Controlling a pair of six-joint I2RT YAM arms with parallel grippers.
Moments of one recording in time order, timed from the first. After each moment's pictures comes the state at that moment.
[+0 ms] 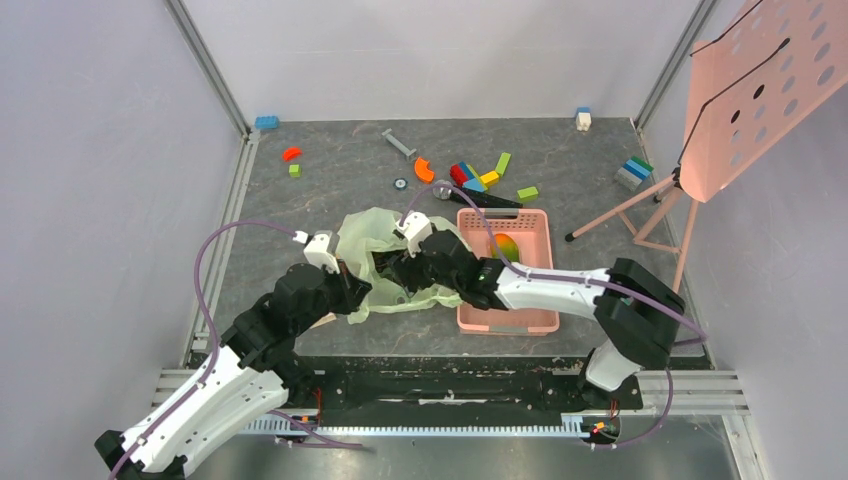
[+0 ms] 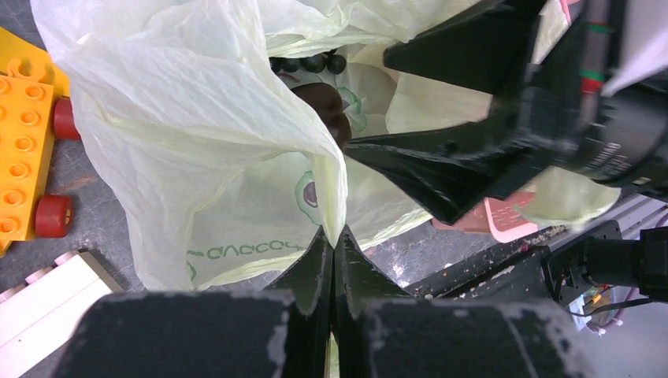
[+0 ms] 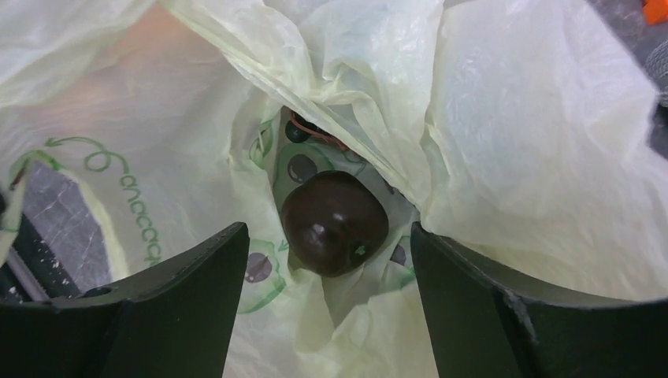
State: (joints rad) left arm -0.70 0.52 0.55 -0.54 -0.12 -0.61; right arm 1.02 1.58 0.92 0.17 0.16 0.10
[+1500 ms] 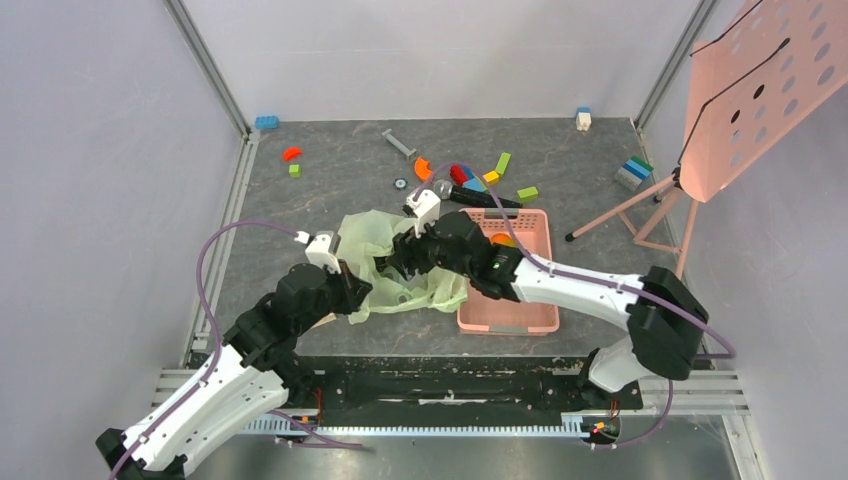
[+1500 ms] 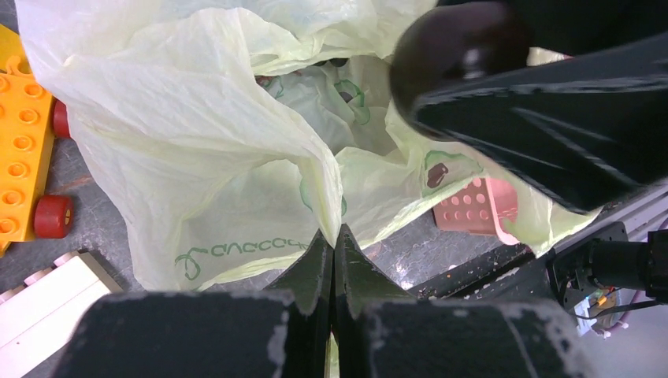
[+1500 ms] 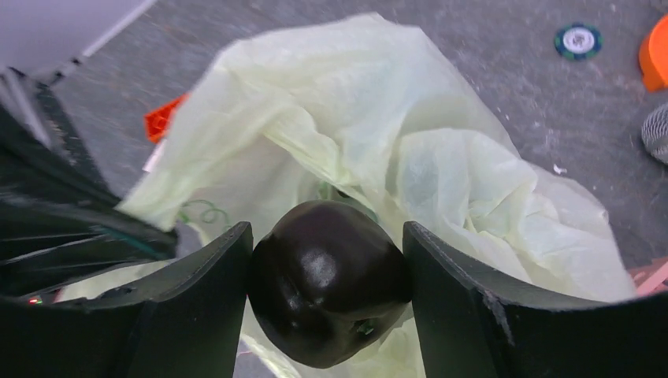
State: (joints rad) left arm -0.70 0.52 0.54 -0.52 -0.13 -0.60; right arm 0.98 1.53 1.01 0.14 0.06 0.20
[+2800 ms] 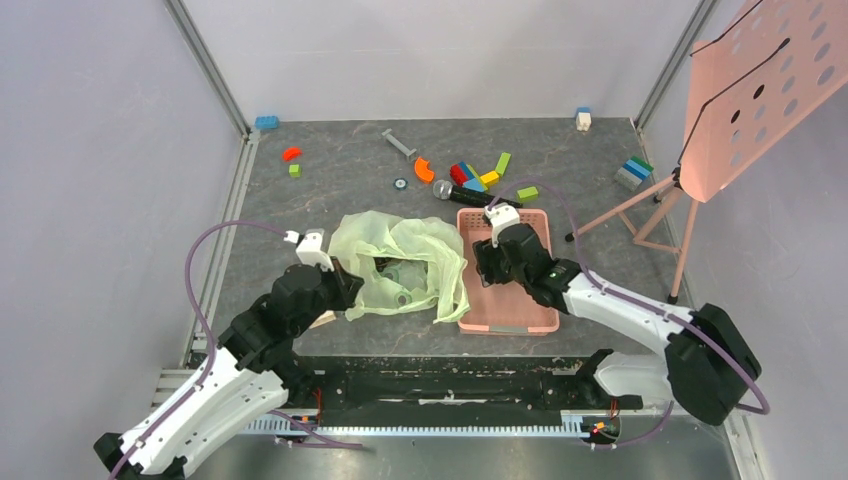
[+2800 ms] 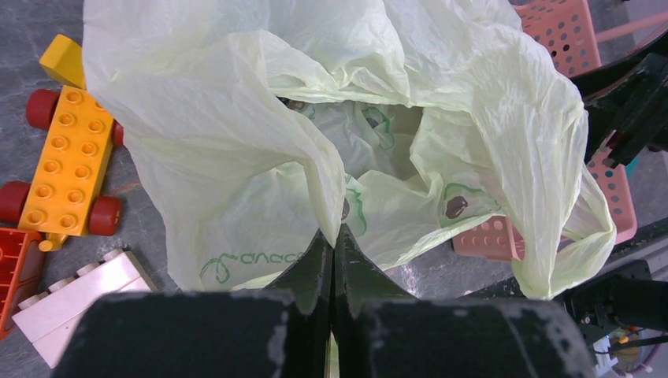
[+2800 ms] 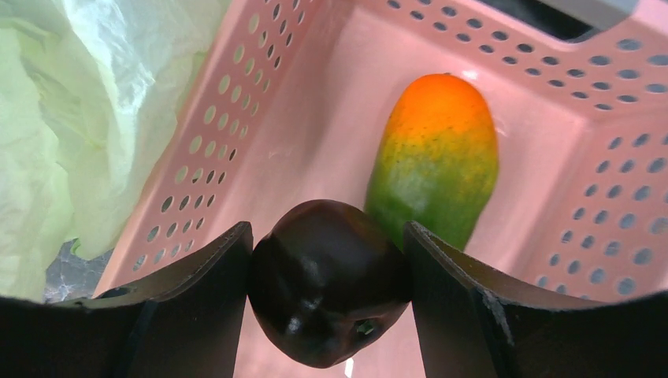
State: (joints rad) left arm -0.70 0.51 0.56 -0.55 -0.22 -0.60; right arm 0.70 1.21 0.65 -0.13 0.22 0.18
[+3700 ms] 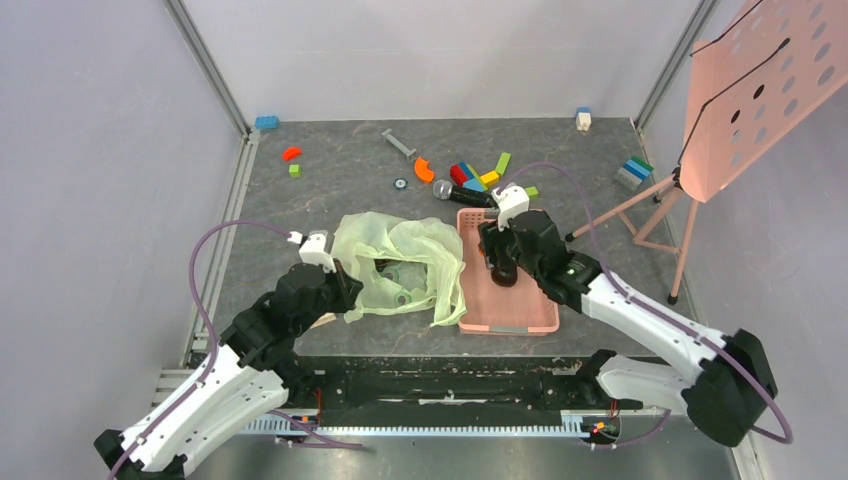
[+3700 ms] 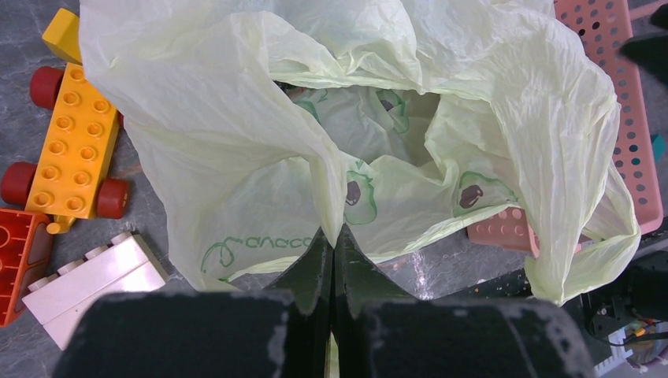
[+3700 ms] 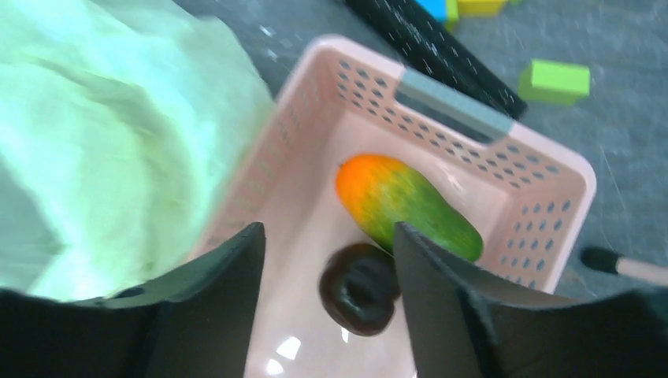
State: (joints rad) left arm -0.70 0.52 0.56 -0.59 -0.23 -0.60; right arm 0.70 1.14 0.74 -0.16 0.25 0.11
